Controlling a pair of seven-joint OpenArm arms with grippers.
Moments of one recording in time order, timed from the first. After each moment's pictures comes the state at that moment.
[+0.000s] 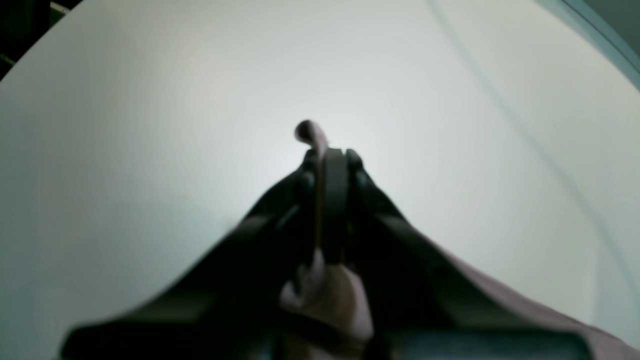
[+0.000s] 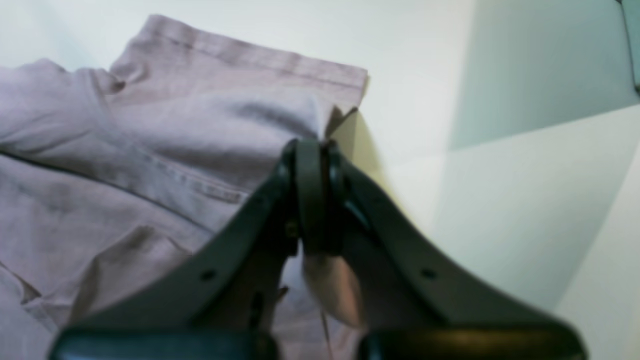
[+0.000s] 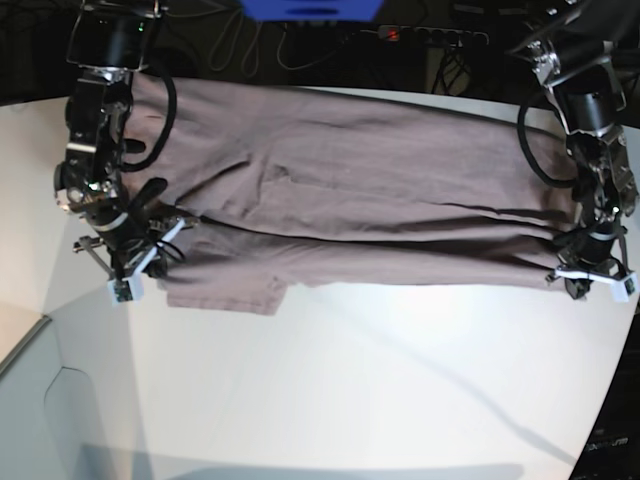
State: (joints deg) left arm -13.5 -16.8 -27.6 50.2 -20.1 -18.3 9.8; right arm -0.7 3.5 16.1 85.8 -1.6 25.7 -32.3
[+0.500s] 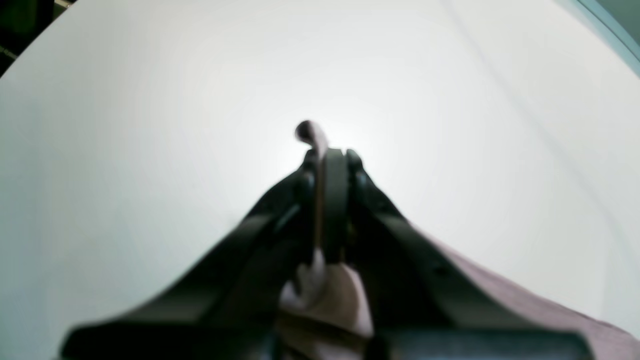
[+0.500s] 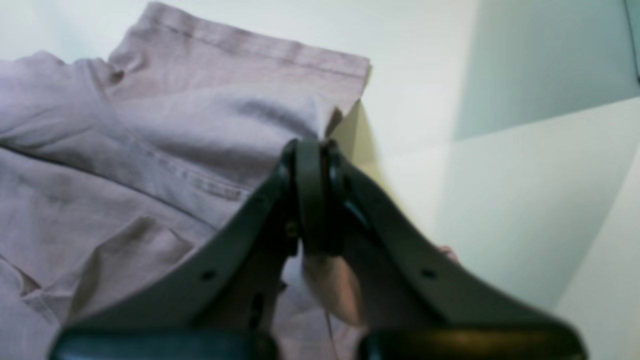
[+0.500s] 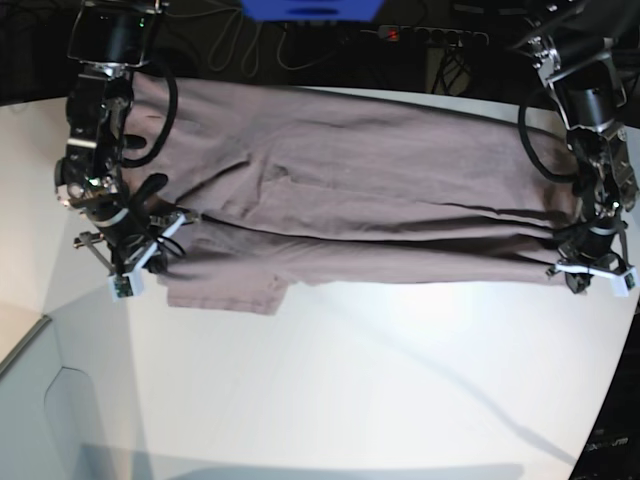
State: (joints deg) left arm -12.6 -17.0 -27.6 50.4 -20.1 -18.3 9.8; right arm -1.6 3.3 16.2 86.2 -1.6 25.7 -32.4
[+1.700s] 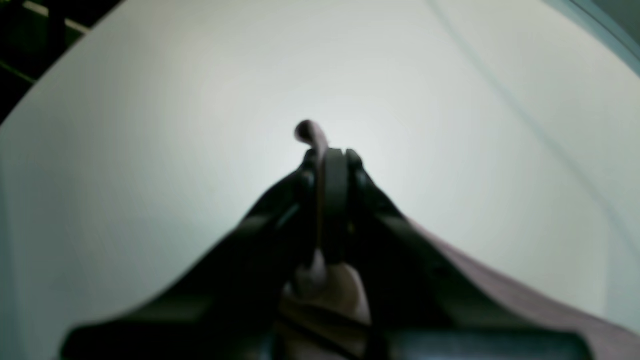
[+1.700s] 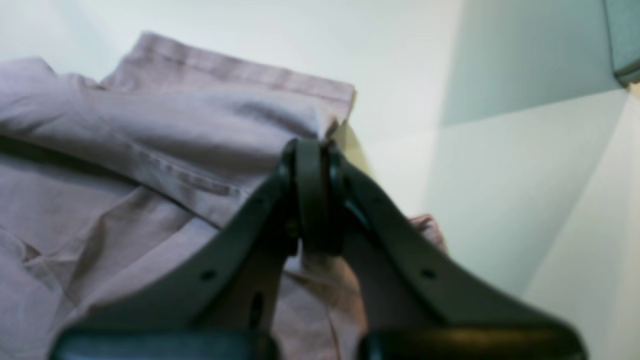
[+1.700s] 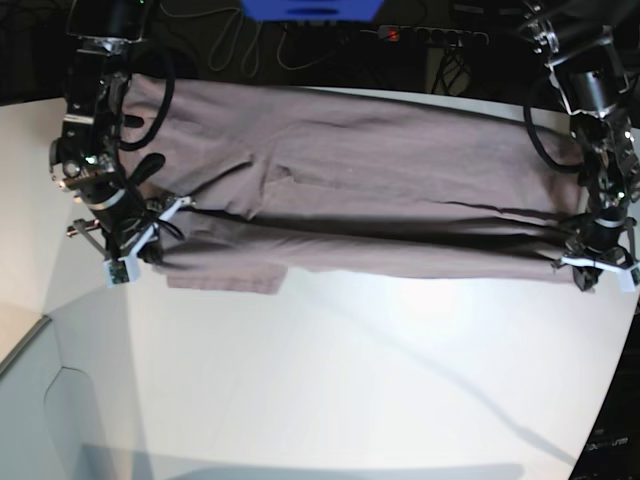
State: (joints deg) left arm -8.4 -17.1 -27.6 57.1 -20.1 -18.2 9.8; right arm -6.5 3.2 16.2 92.9 -1.7 25.7 -32.5
